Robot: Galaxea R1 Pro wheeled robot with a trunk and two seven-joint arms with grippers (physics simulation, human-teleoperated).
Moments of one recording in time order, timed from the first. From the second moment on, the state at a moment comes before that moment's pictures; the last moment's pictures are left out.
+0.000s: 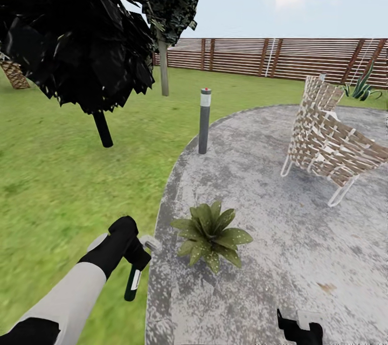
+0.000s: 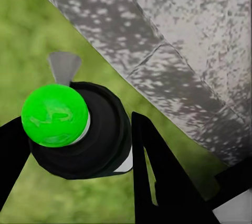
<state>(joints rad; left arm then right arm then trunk) -0.78 0.00 -0.14 -0.72 -0.92 0.99 -1.04 -0.45 -0.12 0.23 -0.03 -0.30 -0.56 -0.10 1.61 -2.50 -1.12</state>
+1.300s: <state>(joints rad) -0.76 0.02 -0.13 -0.72 -0.91 1.00 -0.93 -0.45 -0.12 0.23 -0.03 -0.30 -0.56 -0.10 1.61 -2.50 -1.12</state>
